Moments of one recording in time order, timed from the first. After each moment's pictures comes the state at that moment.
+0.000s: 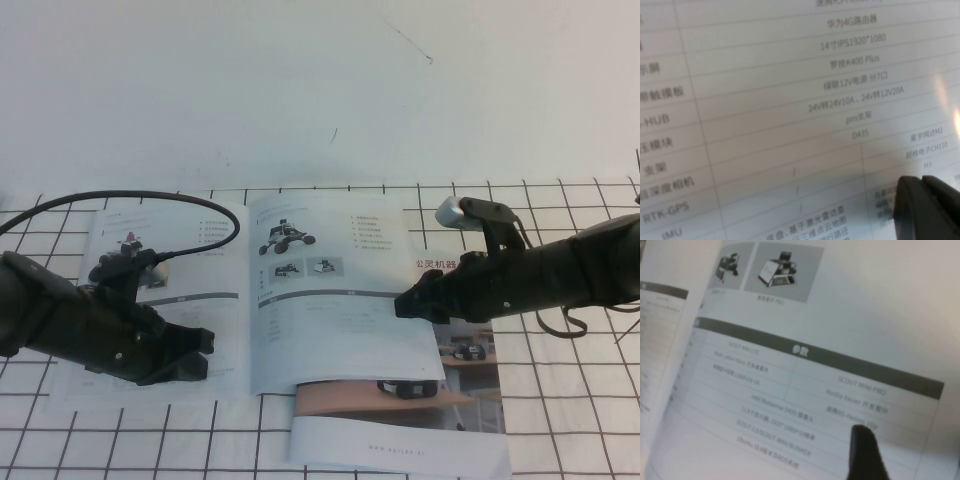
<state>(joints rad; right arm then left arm) 0.27 2.08 -1.13 1.45 0.58 -1.24 -0.05 1.84 -0.89 -0.97 0.57 0.76</state>
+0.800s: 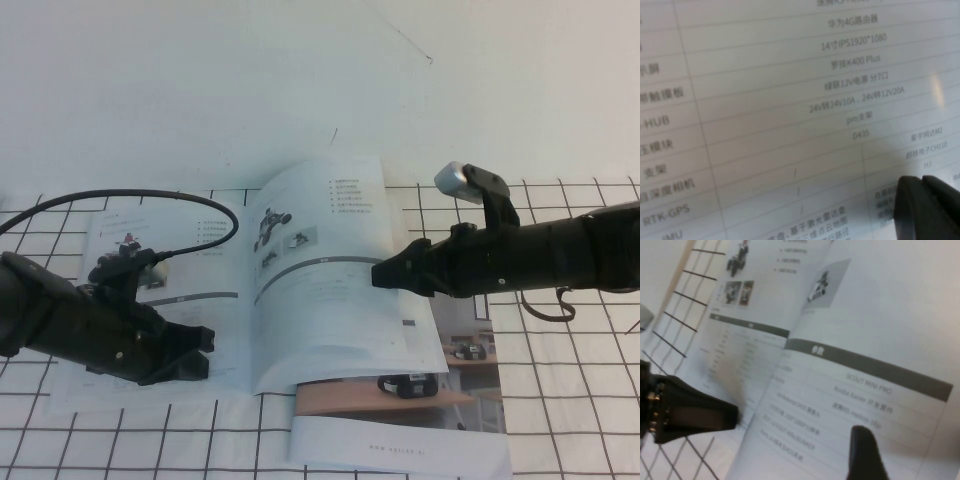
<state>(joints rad) 0.27 2.02 -1.14 1.60 0.72 -1.33 -0.05 1.85 -0.89 -0.98 0.57 0.76</state>
